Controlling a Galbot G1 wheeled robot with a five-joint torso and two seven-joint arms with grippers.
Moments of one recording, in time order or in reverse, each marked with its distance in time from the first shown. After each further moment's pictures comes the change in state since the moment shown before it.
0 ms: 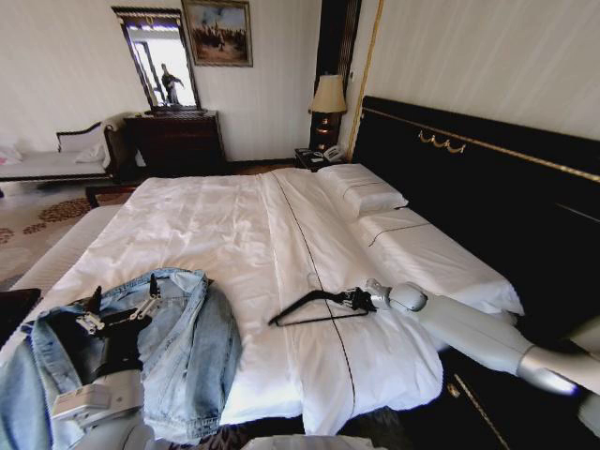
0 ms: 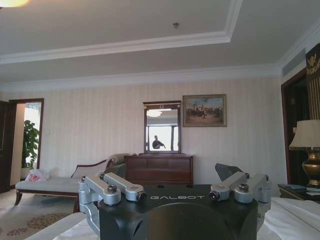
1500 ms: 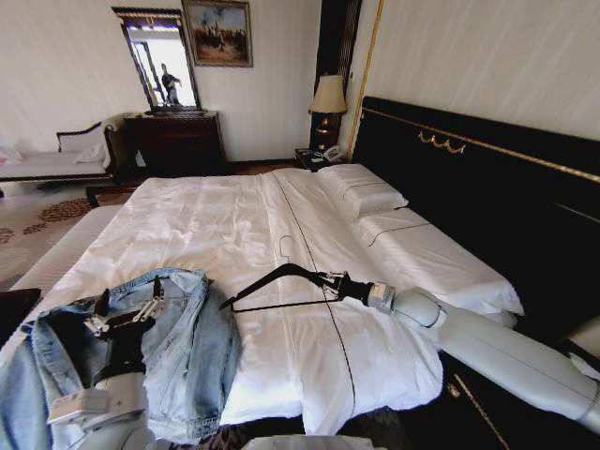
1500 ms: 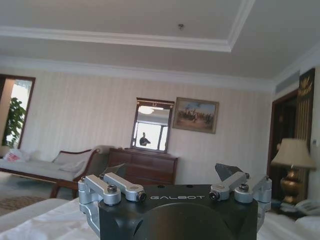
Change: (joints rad) left arm 0.011 0.000 0.010 0.000 -0.154 -0.026 0.041; right arm -0.231 -0.122 0.259 0.457 -0.073 0.276 0.169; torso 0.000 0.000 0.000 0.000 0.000
